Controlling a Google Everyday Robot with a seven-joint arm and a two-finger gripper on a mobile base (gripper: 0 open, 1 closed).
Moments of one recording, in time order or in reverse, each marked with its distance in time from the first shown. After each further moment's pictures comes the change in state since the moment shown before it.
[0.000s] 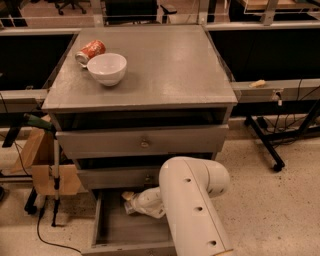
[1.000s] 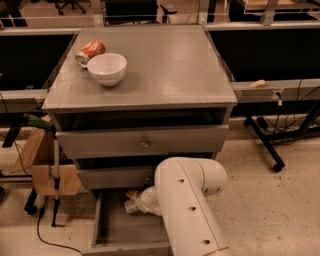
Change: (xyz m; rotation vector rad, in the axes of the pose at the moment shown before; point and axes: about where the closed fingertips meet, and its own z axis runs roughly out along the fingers) arm -0.016 -0.018 0.006 0.049 -0.003 0.062
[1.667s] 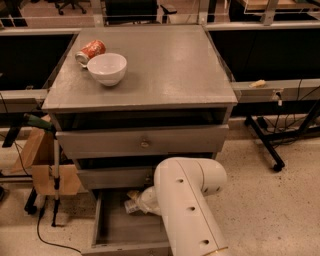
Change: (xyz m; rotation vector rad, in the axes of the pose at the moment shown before) arm -0.003 -0.006 0.000 0.012 -0.001 0.021
